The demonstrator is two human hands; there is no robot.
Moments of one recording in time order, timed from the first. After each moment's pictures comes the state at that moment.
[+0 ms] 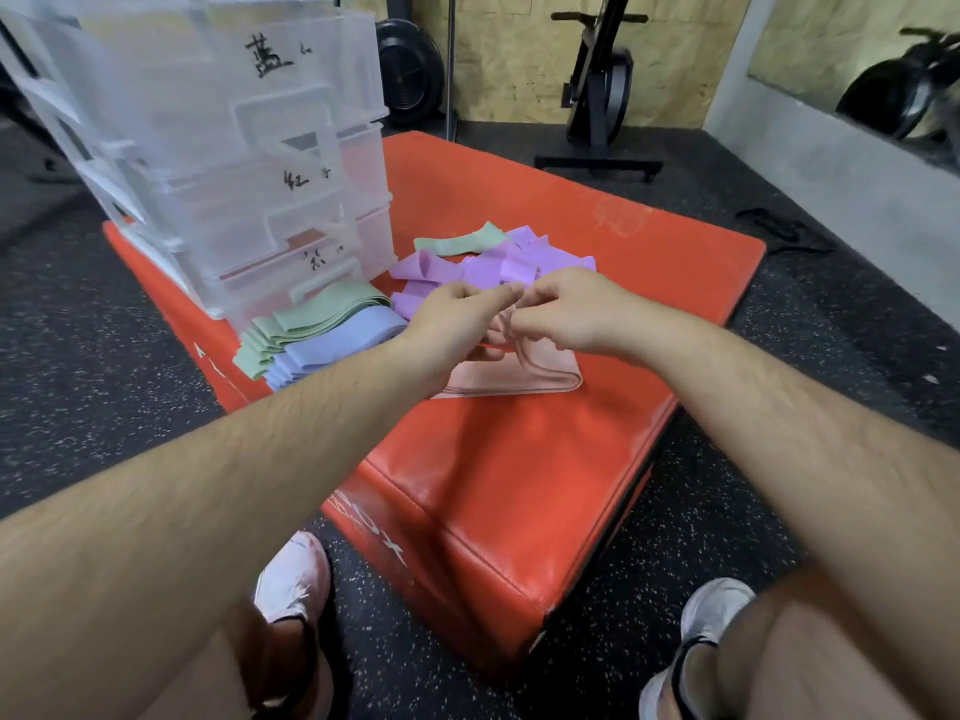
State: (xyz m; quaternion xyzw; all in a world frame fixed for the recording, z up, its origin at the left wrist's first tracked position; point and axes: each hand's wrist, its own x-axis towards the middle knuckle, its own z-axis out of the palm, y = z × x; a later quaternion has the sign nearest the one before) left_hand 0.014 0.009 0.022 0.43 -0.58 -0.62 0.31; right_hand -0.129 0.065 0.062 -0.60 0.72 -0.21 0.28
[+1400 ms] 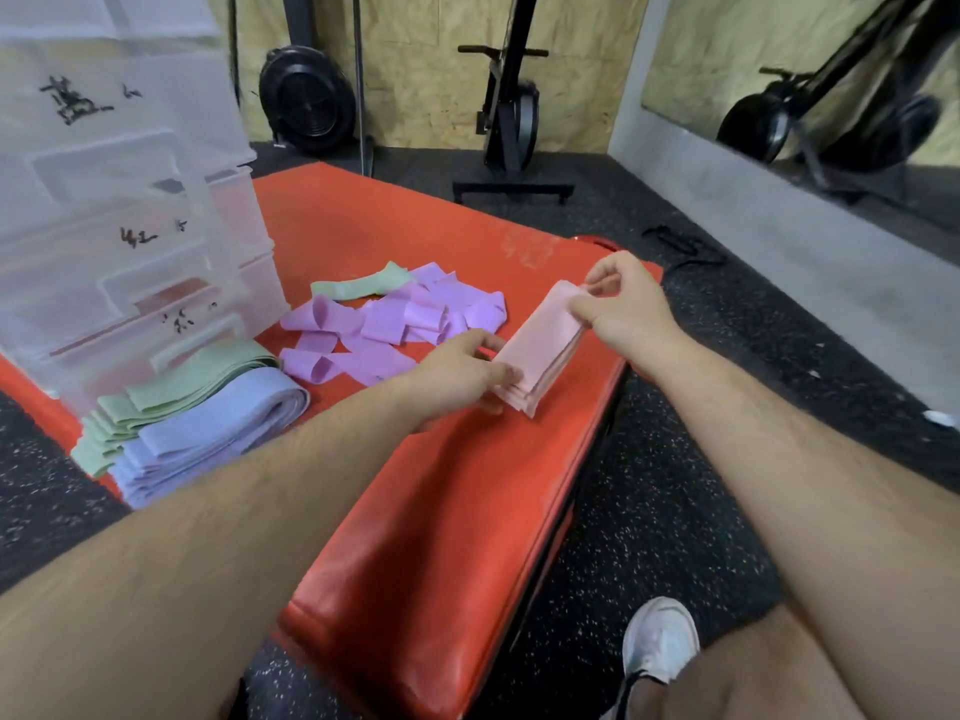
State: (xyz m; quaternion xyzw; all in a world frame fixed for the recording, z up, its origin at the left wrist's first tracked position) left_hand -0.087 -0.007 -0.002 0.35 -0.69 -0.61 0.18; right_hand -0.280 0.063 0.043 -0.42 0.76 -0.48 0.13
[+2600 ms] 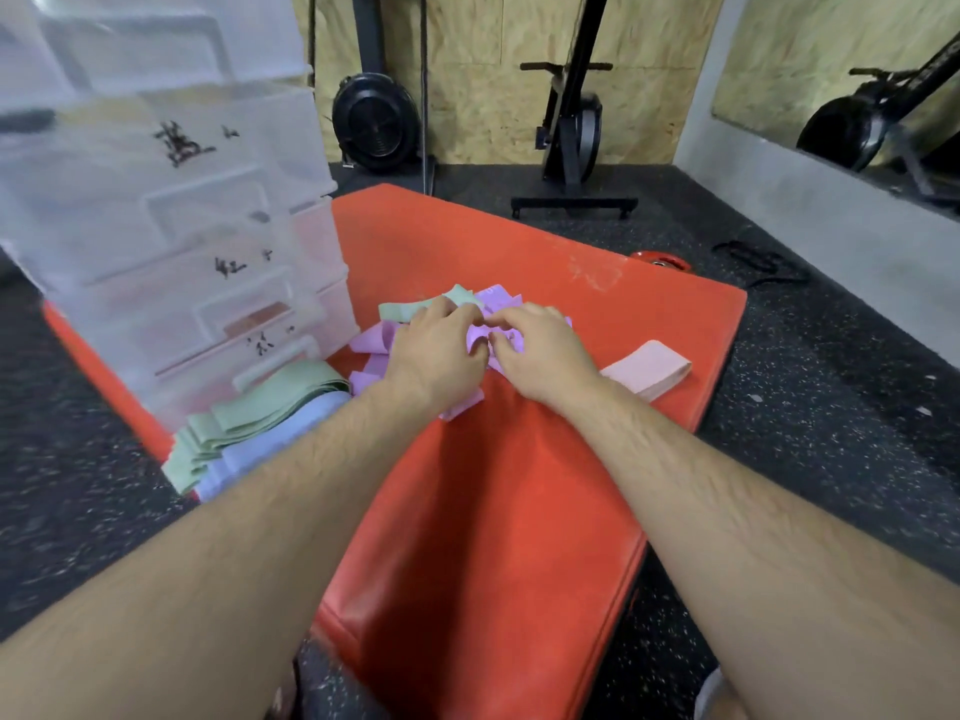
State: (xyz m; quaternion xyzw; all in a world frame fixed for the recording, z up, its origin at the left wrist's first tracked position) left_hand -0.038 -0.081 0.005 0.48 -0.85 -0.08 0.23; right_hand -0.186 -0.039 -0.010 -0.63 0.71 -0.30 0.05
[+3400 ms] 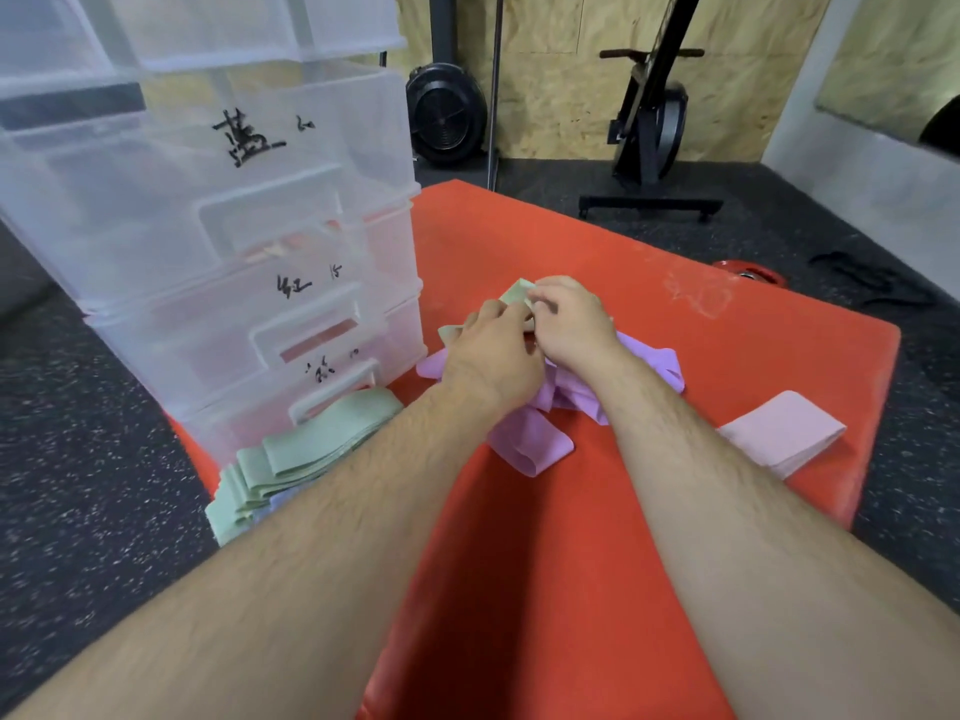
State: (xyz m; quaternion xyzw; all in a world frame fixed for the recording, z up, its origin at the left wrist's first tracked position) left_hand -0.034 -0.149 0.000 0.52 -0.81 -0.13 0.22; right_hand -0.166 -0.177 -0.016 -0.60 0.72 -0.34 0.11
